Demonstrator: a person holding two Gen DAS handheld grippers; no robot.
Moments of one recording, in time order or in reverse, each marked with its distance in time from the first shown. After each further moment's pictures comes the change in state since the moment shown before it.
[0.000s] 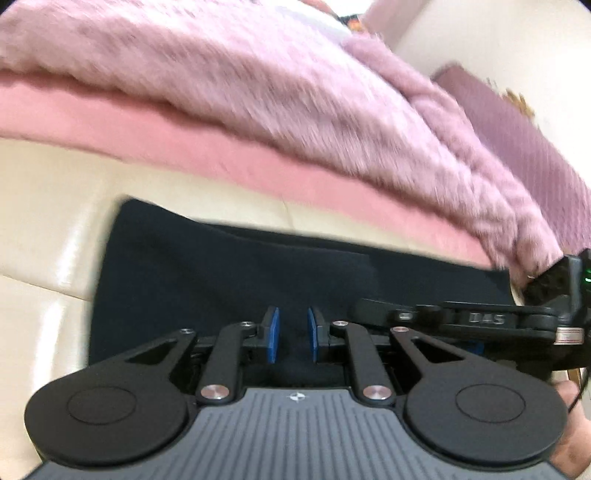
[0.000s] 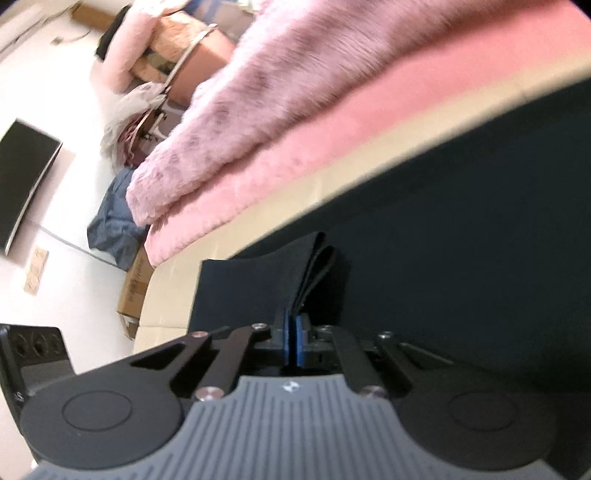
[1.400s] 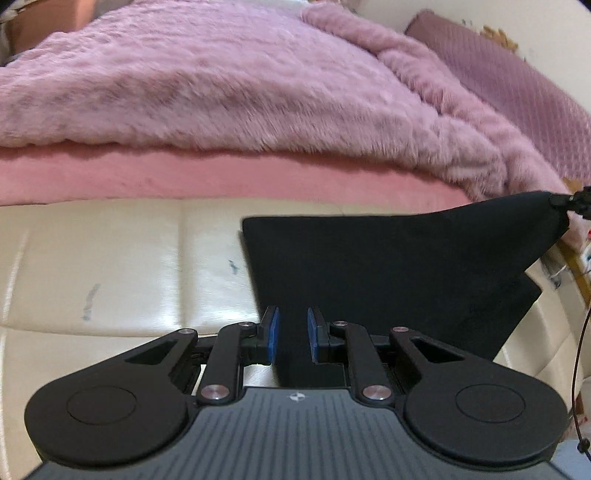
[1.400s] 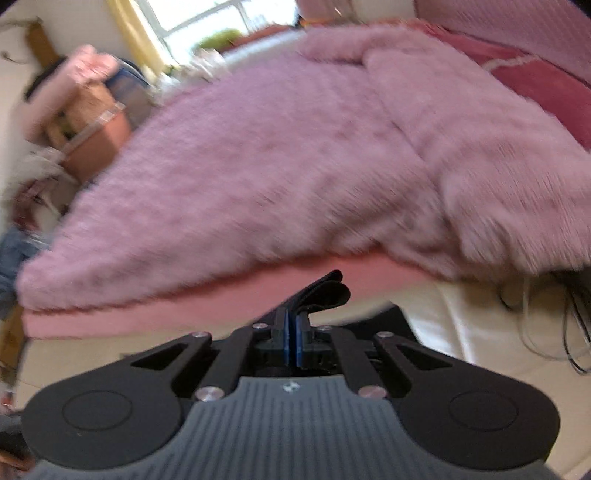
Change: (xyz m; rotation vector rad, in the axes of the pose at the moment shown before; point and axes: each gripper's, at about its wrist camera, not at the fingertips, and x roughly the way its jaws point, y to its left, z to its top) left arm 0.052 -0.140 -0.011 0.206 0.110 0.083; right arm -0.353 -0.127 0.155 -0.113 -0.250 -0.522
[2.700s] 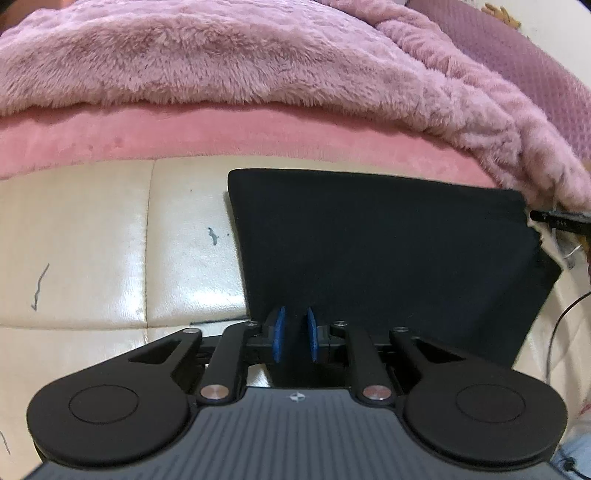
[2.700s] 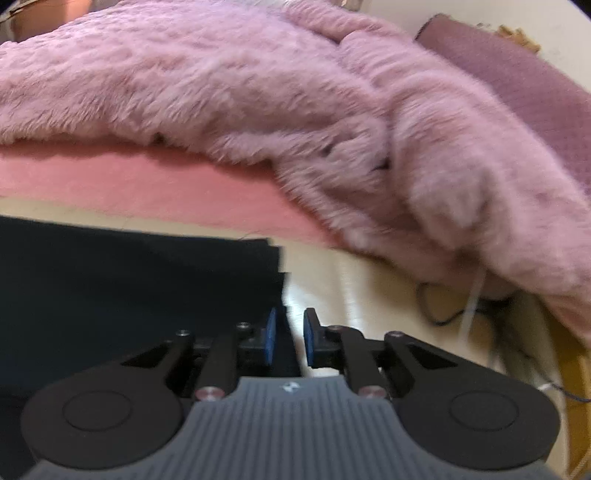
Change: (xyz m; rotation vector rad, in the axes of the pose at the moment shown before) left arm 0.046 0.009 -0.009 -0.009 0.062 -0.026; right arm 0.131 -0.035 -0.066 -0.379 0.013 -0.427
